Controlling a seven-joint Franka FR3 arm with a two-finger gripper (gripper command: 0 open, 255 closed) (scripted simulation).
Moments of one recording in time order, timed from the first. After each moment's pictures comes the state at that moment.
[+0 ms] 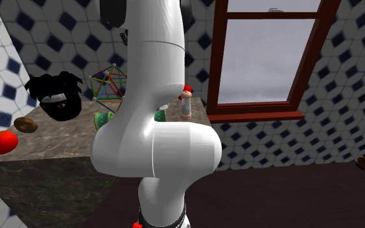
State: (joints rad) arm 0.38 0.50 0.42 -1.11 -0.20 1.56 0.55
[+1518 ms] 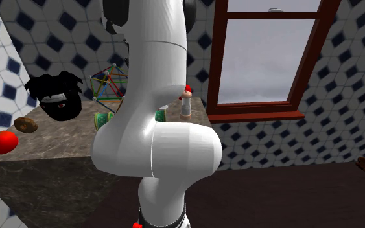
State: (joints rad) arm 0.34 0.48 0.42 -1.45 -0.21 1.88 0.57
